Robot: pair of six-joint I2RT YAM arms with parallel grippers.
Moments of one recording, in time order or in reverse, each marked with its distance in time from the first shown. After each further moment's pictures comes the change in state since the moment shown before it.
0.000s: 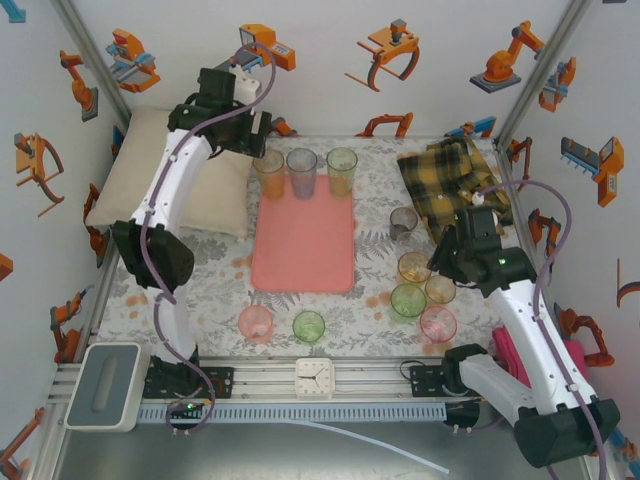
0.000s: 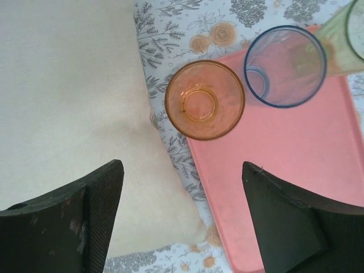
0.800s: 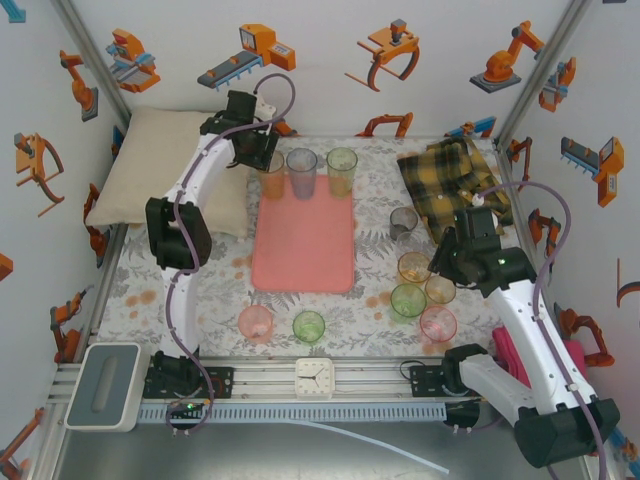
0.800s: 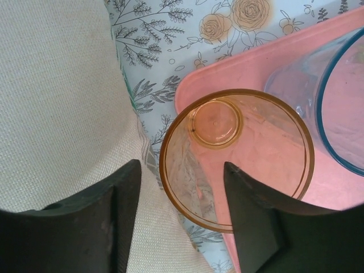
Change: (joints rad) left arm 0.000 0.339 0.070 0.107 -0.033 0.047; right arm 0.000 0.000 -0.018 -0.015 0.008 0.008
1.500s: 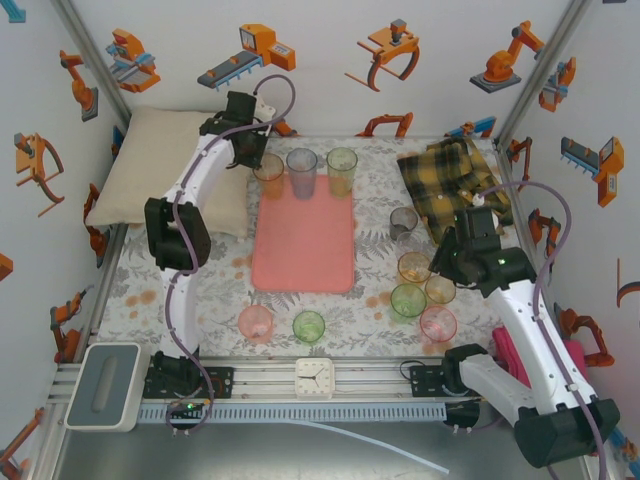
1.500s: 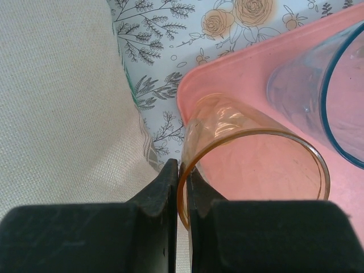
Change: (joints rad) left arm 0.000 -0.011 -0.020 0.007 -0.006 0.007; right arm 0.000 0.000 0.000 0.000 0.011 0.000
